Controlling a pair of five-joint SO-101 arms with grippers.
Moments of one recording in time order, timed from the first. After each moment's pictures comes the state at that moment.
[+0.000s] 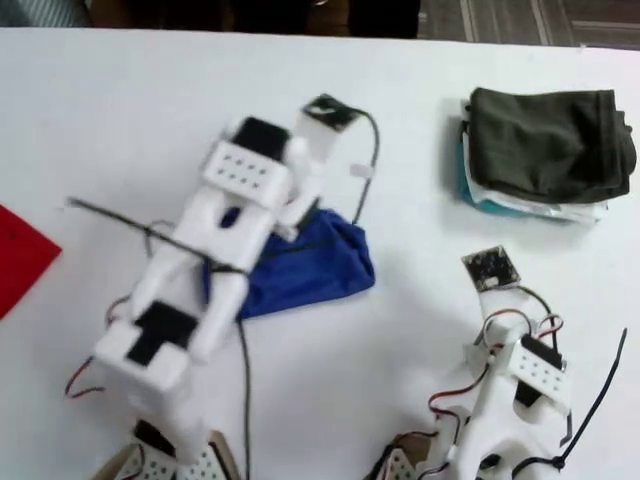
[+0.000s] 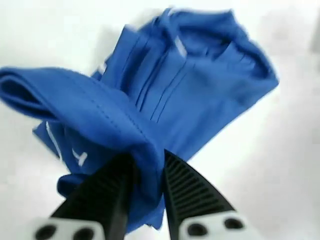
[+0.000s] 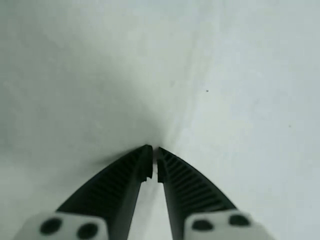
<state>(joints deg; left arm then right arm) 18.5 18.5 -21.1 95.9 -7.0 29.5 -39.1 78.6 41.1 51.1</state>
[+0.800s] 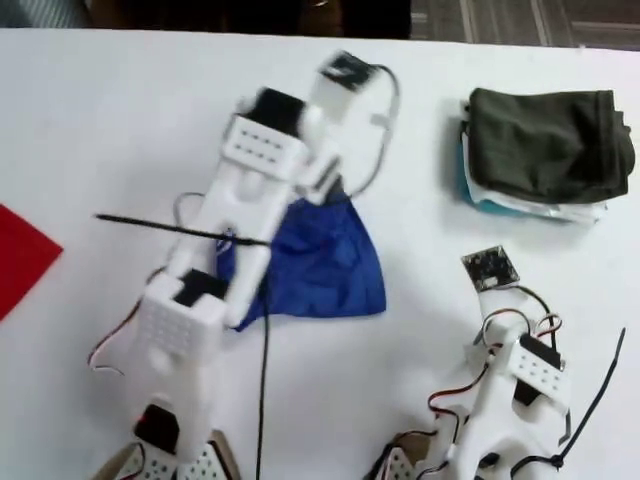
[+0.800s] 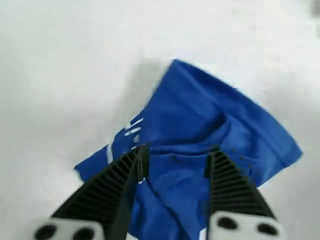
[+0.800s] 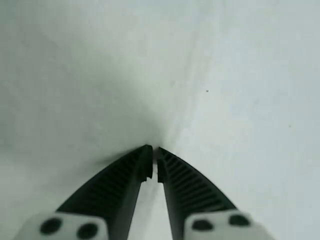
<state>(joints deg) 16.0 34.9 -51.0 101.3 -6.9 29.5 -39.1 78.6 41.1 51.1</state>
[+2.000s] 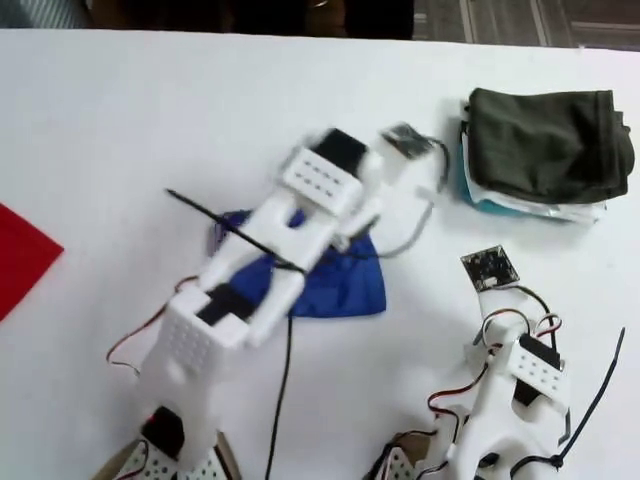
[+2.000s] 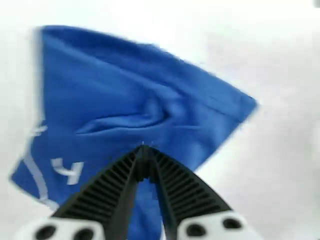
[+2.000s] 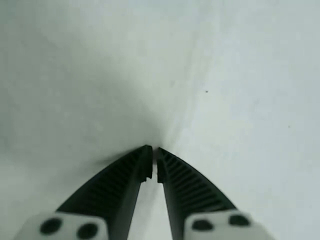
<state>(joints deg) 25.8 34.3 -39.4 101.1 -9.8 29.5 -39.1 78.7 40.6 51.1</state>
